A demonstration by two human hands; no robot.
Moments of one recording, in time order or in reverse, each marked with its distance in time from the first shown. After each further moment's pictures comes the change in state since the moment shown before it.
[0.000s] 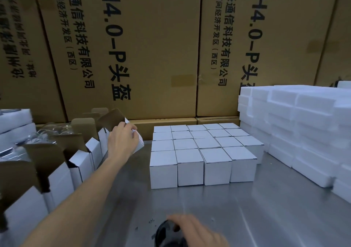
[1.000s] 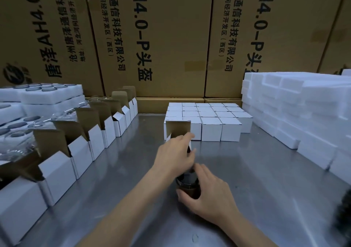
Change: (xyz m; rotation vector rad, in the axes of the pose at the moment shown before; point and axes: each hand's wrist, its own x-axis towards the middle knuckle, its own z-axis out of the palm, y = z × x) left_hand -0.223 0.144 -0.145 -0.066 -0.302 0.256; right_hand -0.095 -0.001 -0.032 0.041 0.025 -0.043
